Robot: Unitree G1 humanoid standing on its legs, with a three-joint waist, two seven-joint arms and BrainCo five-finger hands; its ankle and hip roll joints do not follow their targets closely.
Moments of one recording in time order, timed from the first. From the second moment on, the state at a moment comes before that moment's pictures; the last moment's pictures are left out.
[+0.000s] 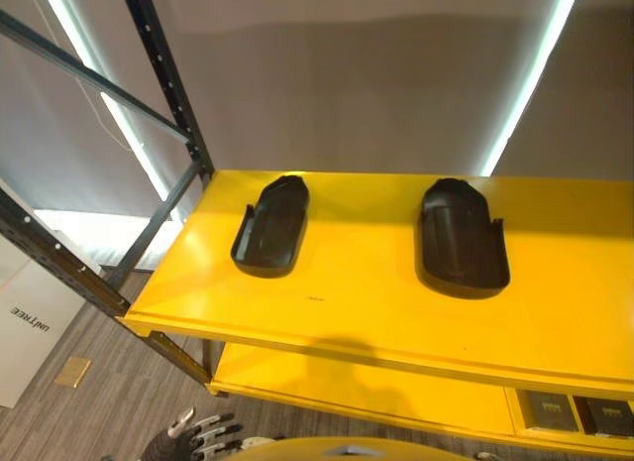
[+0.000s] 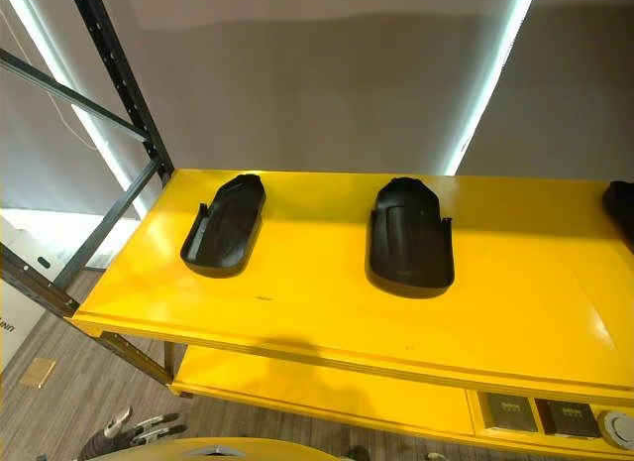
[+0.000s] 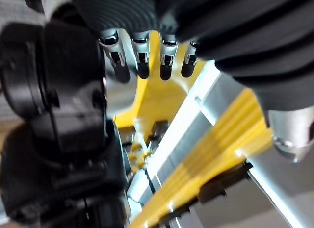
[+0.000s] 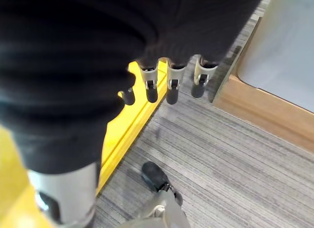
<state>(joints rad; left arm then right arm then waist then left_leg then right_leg) 0.45 0.62 -0.20 0.46 -0.71 0.19 -0.93 0.10 -0.44 0.27 1.12 -0.11 0.12 -0.06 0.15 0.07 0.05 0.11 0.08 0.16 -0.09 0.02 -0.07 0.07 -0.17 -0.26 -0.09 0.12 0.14</state>
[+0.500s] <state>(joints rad) 0.22 0.24 -0.08 1.20 -0.52 -0.10 -0.30 0.08 -0.33 0.27 1.19 -0.11 0.13 -0.08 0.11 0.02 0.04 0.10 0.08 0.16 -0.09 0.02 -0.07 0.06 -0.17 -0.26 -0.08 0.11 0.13</state>
